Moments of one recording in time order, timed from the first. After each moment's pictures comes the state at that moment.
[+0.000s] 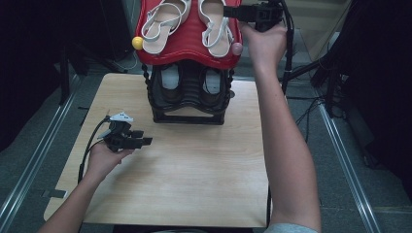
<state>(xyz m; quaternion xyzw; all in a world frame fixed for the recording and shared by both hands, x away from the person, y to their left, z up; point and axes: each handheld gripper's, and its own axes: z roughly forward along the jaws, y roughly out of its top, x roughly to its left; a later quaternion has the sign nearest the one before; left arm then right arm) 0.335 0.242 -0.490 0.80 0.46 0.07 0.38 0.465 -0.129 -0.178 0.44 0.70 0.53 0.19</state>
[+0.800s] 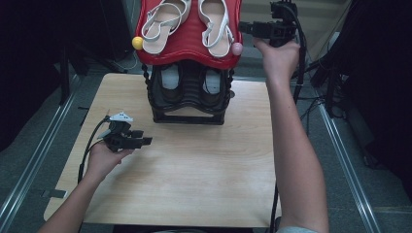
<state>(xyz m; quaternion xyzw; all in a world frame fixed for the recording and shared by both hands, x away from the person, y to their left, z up) 0.334 0.242 -0.489 0.79 0.46 0.08 0.38 0.465 -0.169 -0.211 0.46 0.69 0.52 0.19</state>
